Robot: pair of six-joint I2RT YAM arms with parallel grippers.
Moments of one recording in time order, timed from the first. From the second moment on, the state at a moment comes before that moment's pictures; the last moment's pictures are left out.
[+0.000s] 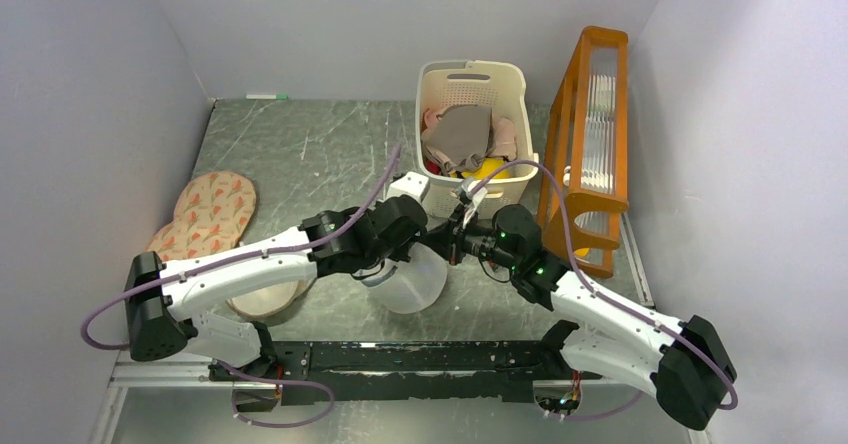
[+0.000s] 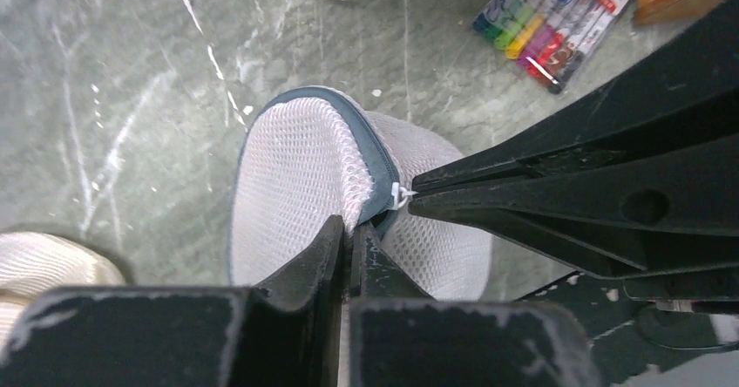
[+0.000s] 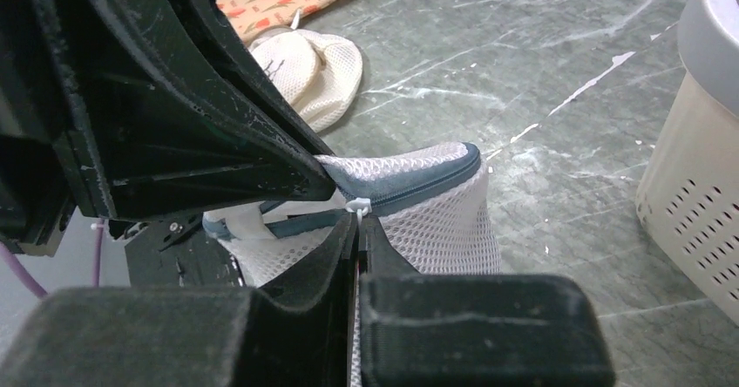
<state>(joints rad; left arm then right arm) -1.16 1.35 1.20 -0.67 -0.48 -0.60 0.74 0.95 0.49 0.29 -0.36 0.27</state>
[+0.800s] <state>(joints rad) -1.15 1.04 0.88 -0.31 -0.38 0.35 0.74 1.10 0.55 0.33 -0.12 0.32</state>
